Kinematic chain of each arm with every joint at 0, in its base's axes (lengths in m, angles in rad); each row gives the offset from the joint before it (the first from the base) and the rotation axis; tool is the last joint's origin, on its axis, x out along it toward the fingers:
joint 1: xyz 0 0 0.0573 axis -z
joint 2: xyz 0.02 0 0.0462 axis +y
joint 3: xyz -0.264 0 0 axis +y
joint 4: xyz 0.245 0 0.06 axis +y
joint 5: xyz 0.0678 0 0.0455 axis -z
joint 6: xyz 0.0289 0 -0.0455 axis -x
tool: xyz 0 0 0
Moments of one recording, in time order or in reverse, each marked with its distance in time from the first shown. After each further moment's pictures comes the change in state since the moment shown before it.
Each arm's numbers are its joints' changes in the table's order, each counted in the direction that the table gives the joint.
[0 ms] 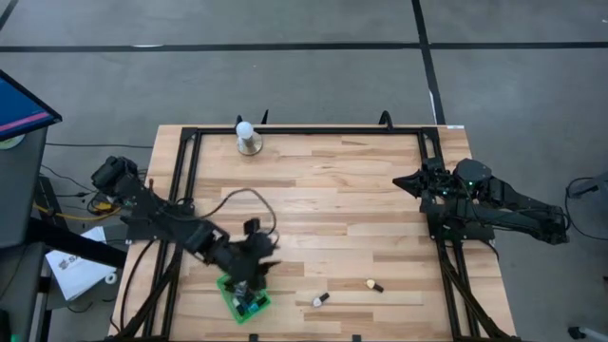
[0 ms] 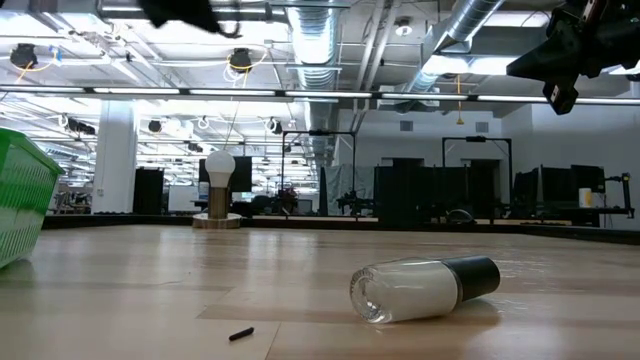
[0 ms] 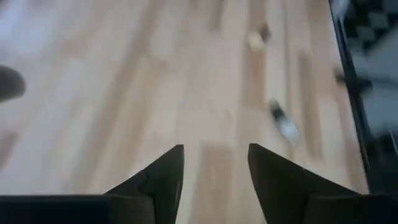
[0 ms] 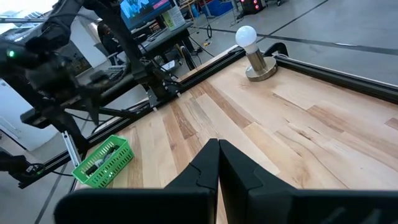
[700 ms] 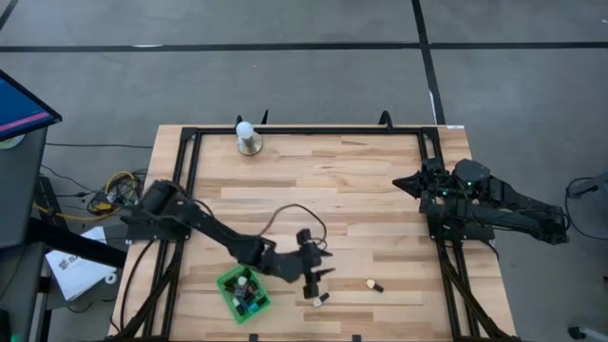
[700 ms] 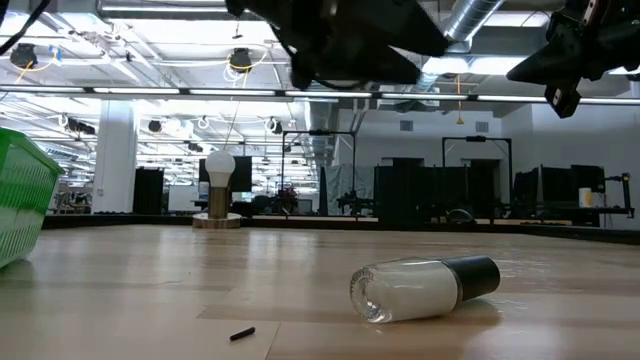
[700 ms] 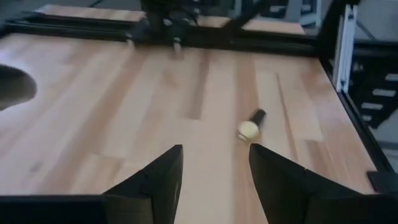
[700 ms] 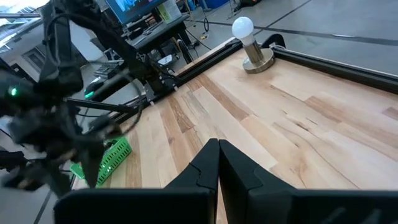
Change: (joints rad) left arm -0.139 0.456 -0.098 -0.738 0.010 -0.279; right arm -0.001 0.000 0.000 0.029 0.000 -0.011
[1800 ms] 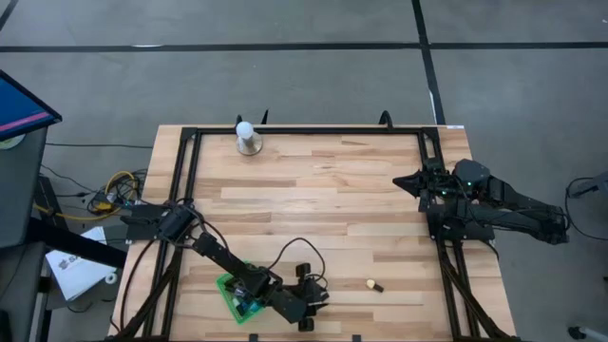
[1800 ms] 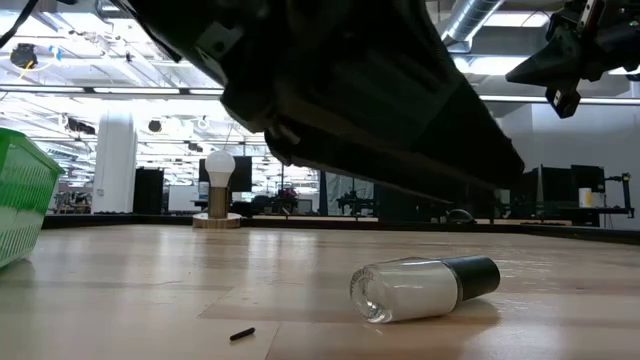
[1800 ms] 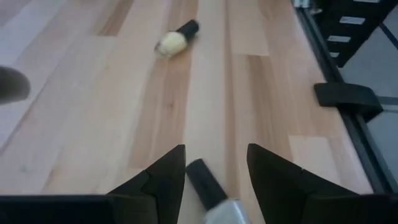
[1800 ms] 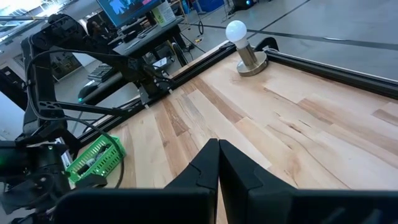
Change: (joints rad) left arm 0.147 0.255 -0.138 0.061 0.014 0.144; right arm 0.001 0.000 0.000 0.000 0.027 0.001
